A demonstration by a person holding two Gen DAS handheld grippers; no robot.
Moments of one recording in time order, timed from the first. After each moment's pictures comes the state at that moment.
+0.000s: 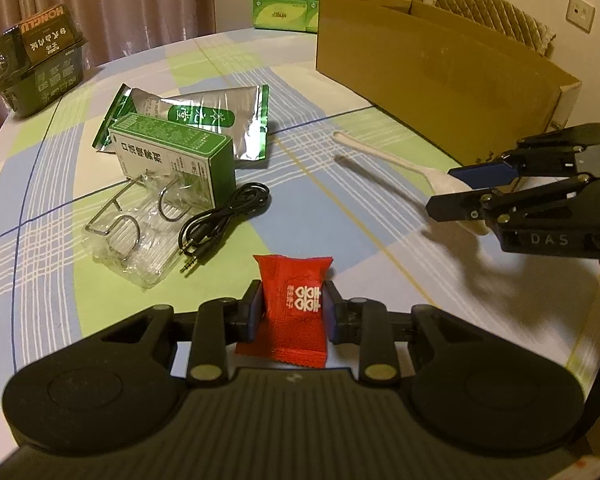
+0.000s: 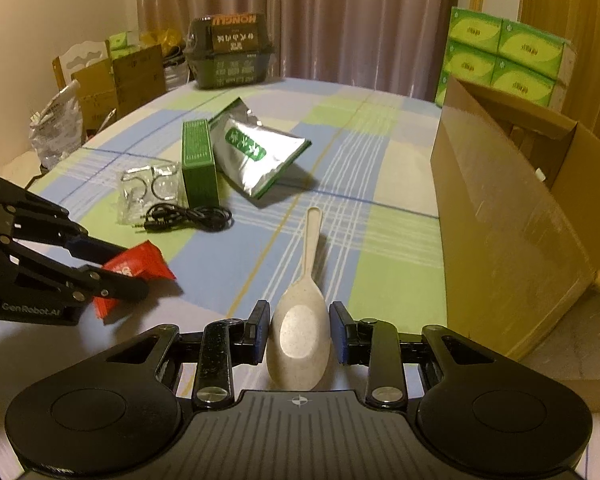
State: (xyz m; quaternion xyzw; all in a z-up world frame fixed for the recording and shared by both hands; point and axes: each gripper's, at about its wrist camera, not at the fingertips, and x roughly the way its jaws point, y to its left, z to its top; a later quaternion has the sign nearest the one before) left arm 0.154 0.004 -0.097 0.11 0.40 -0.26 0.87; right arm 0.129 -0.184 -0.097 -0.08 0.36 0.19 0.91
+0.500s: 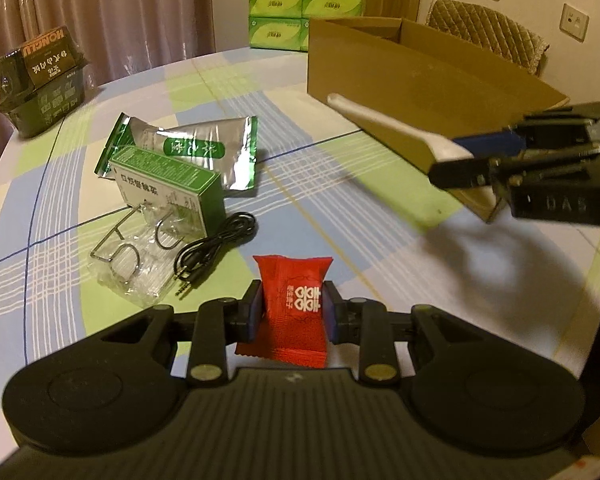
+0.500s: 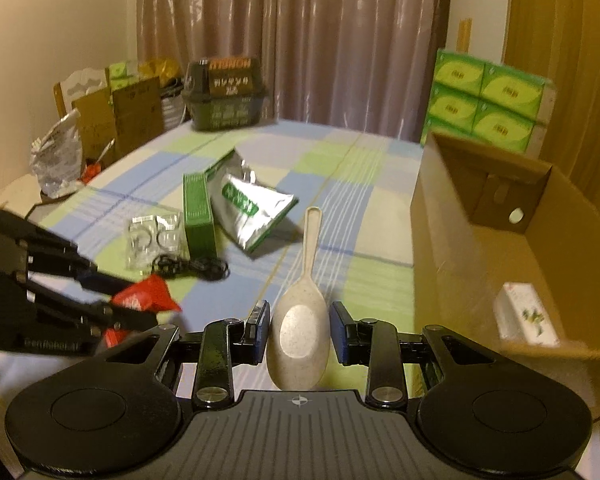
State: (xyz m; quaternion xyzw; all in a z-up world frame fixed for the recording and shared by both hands) left arm 0.139 -0.007 -0.071 0.10 0.39 -0.26 0.88; right arm 0.116 -0.192 -0.050 -0.08 0.31 0.19 0.93
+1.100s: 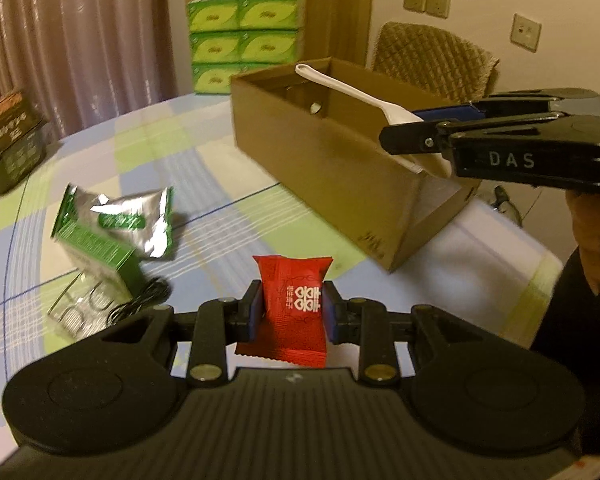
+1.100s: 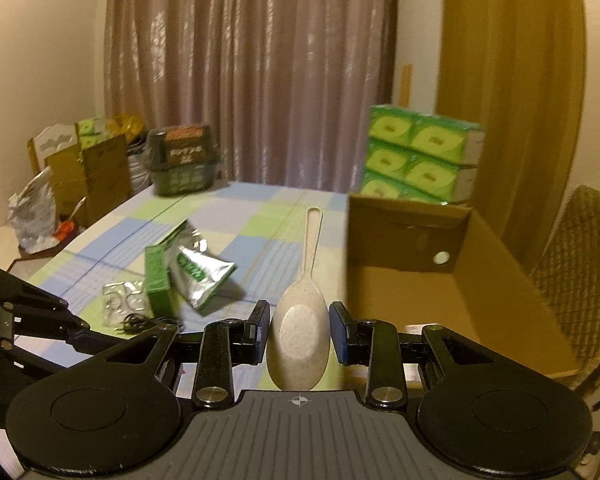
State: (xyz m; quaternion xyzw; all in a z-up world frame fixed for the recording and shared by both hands) left arm 0.101 -0.082 -0.014 0.11 0.35 -0.30 0.88; right arm 0.087 -0.252 0.015 -0.05 0.25 0.14 0.96
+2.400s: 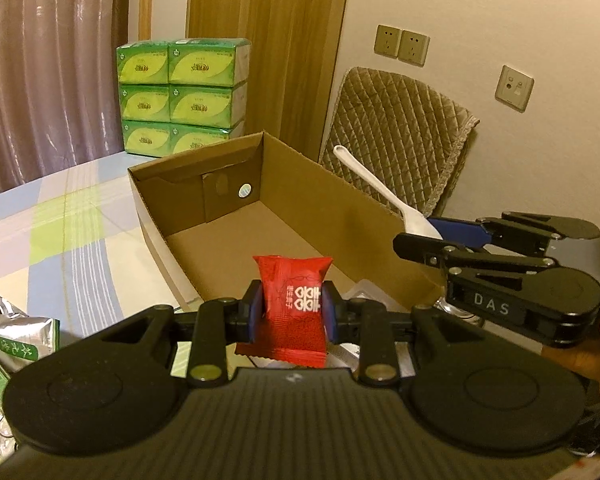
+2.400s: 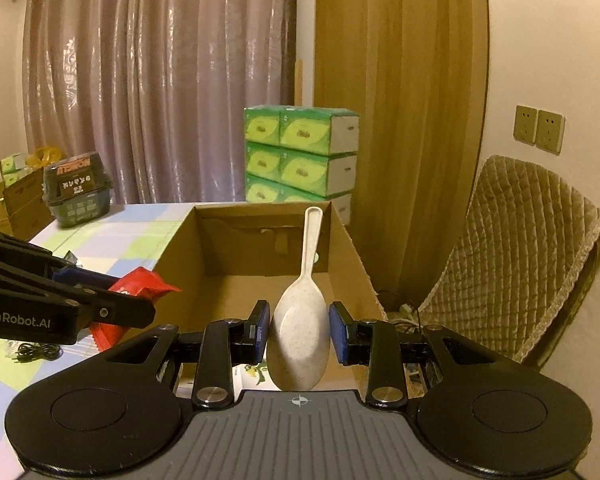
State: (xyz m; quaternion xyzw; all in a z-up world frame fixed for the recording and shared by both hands) left arm 0.176 -0.230 0.031 0.06 0.33 -0.34 0.88; right arm 0.122 -0.394 0.022 -0.01 0.24 0.04 0.97
